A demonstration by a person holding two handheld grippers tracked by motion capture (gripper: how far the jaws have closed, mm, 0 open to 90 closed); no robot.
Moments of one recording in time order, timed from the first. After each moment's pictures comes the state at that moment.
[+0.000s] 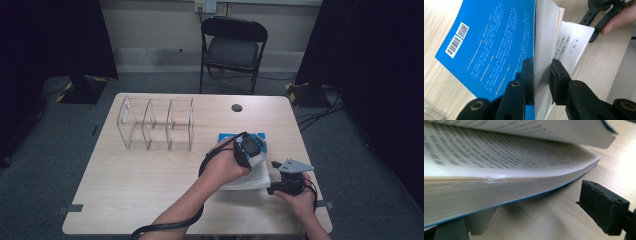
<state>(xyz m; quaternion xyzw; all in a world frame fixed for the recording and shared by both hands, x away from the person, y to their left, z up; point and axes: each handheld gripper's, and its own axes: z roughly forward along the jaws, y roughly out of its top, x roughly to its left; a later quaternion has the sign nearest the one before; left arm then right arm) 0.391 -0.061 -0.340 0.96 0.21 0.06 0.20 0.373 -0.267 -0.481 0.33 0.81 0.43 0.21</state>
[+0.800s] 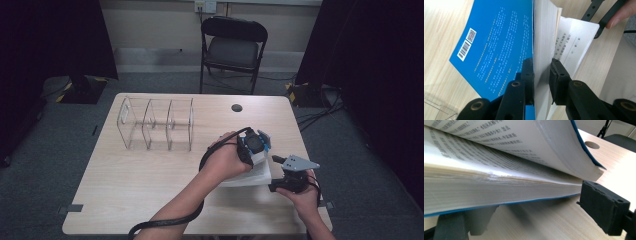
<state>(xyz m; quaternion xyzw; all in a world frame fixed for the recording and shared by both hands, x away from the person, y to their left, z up) 0.389 -0.065 -0.317 0.96 0.18 0.07 0.18 0.369 -0.265 -0.453 0.29 0.81 0.46 0.23</state>
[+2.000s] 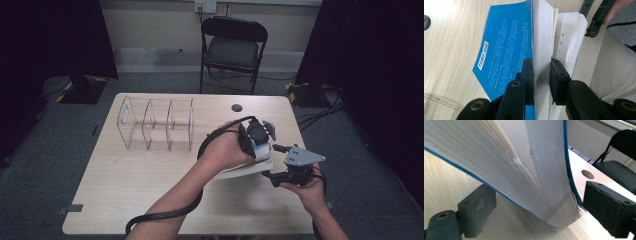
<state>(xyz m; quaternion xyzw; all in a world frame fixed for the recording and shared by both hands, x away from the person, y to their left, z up) 0.388 -0.063 -0.278 0.97 0.15 0.05 0.18 0.370 -0.258 -0.406 0.20 0.82 0.47 0.26</state>
